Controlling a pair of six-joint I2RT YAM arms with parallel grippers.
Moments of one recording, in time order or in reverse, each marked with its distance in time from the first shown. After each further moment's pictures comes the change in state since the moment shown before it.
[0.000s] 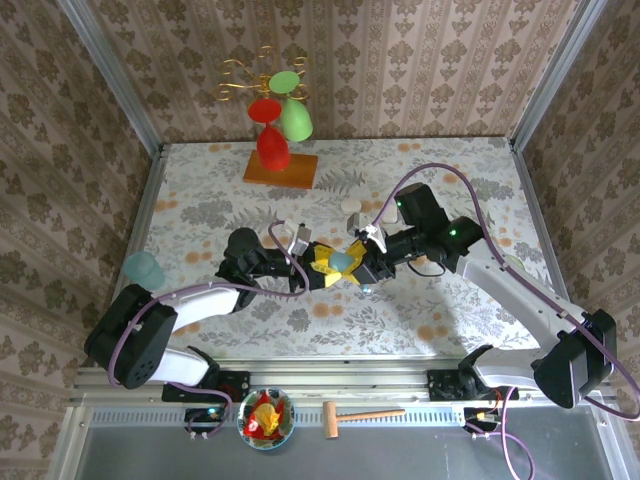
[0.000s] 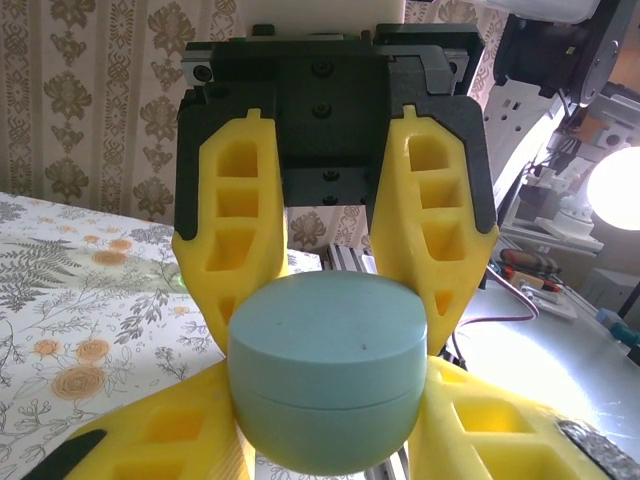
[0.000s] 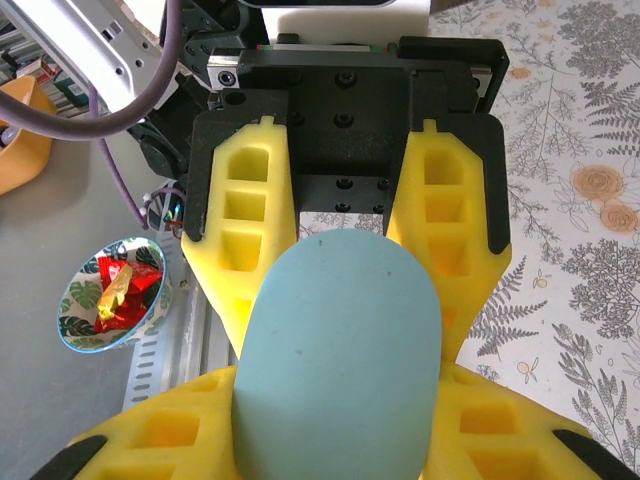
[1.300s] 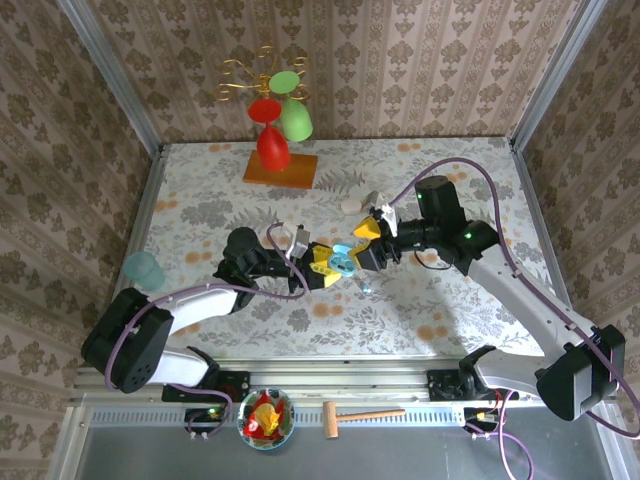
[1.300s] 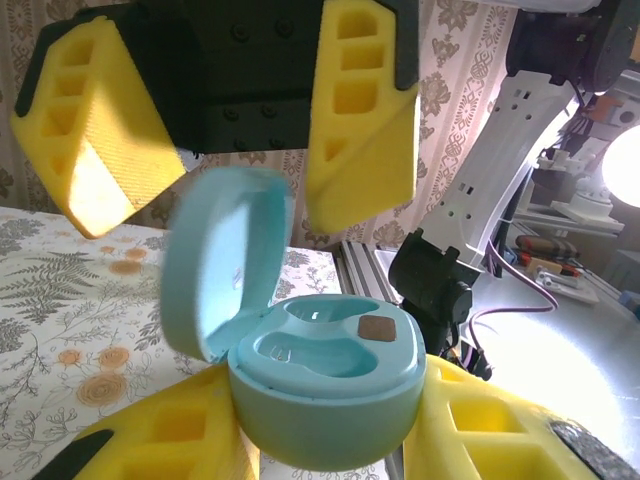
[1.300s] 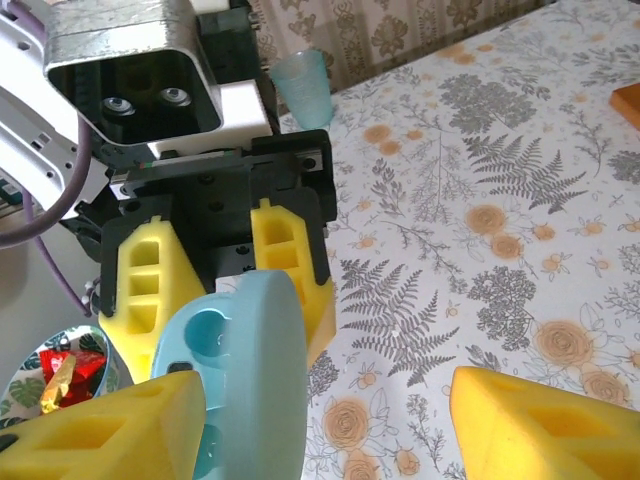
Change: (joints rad) left arm 0.006 -0.025 0.000 -0.052 -0.002 0.096; right arm -0.097 -0.067 -0.051 0.203 0.037 0.200
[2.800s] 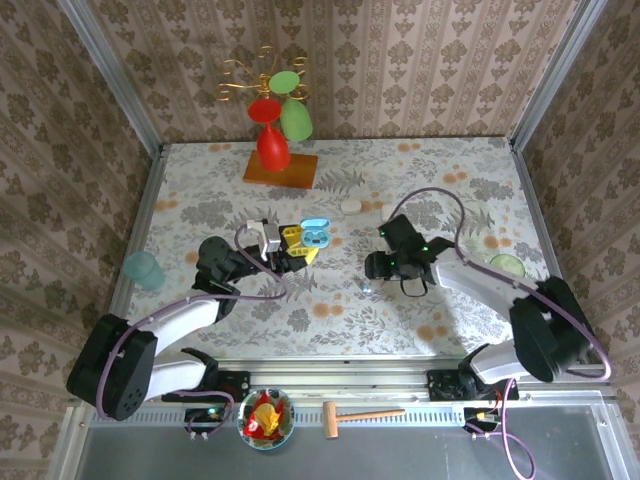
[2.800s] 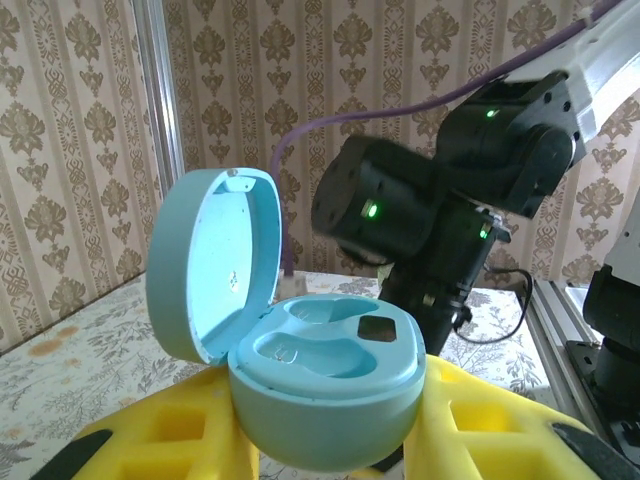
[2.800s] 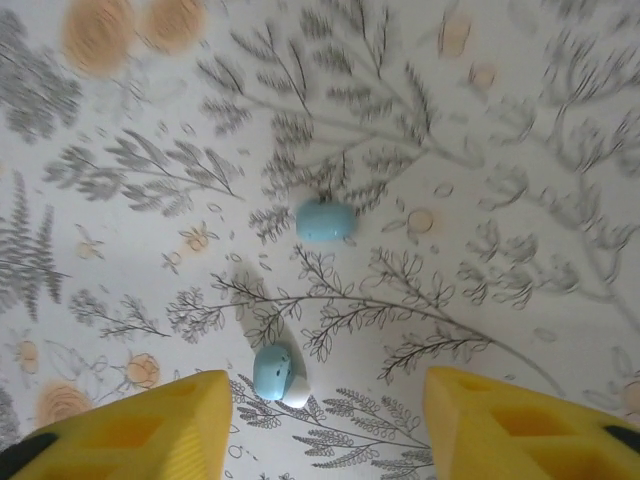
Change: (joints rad) left arm 0.145 -0.156 -0.113 0.067 -0.240 0.149; right arm 0.118 0.247 -0.199 -0.027 0.797 0.748
